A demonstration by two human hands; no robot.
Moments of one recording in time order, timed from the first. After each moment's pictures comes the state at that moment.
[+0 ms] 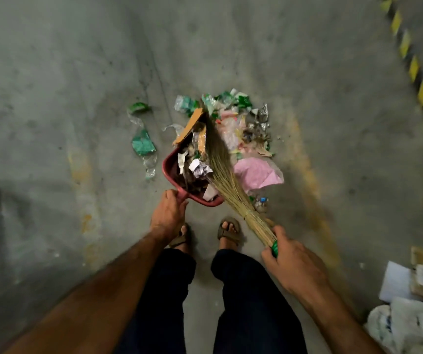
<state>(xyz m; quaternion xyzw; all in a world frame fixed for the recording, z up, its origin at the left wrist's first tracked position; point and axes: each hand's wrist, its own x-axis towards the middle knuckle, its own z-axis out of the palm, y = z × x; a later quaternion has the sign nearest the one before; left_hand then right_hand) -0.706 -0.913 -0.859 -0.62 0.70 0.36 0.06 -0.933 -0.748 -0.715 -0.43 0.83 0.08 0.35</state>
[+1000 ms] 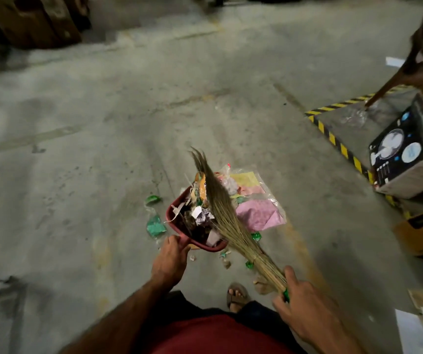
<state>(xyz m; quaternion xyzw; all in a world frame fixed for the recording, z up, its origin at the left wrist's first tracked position) -0.669 -0.888 -0.643 -0.56 0.78 0.28 -0.02 -0.888 -0.671 -0.519 -0.45 0.86 -0.01 0.23</state>
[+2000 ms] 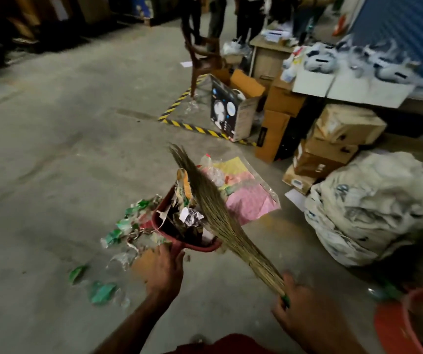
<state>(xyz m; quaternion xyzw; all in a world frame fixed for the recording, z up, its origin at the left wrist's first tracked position) -0.586 -0.823 -0.578 -0.24 0.92 0.30 -0.07 -0.583 -0.518 -0.466 -0.11 0.98 -0.11 0.11</state>
